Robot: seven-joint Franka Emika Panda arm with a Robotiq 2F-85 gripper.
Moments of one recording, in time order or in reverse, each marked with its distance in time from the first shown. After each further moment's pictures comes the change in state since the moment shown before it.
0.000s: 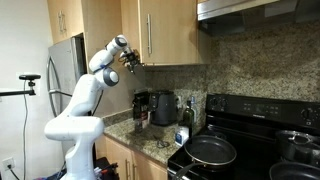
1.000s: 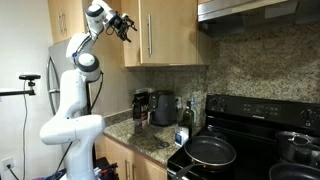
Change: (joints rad) arm 0.503 -0.175 -1.192 0.008 0.183 -0.039 -0.006
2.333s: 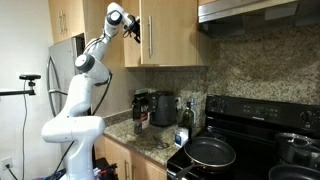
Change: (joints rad) arm -0.251 0.172 -0.387 -0.145 0.860 0.393 0.008
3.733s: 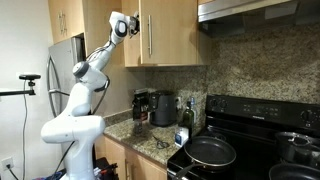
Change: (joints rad) arm 0.076 0.274 -0.243 -0.390 0.352 0.658 -0.001
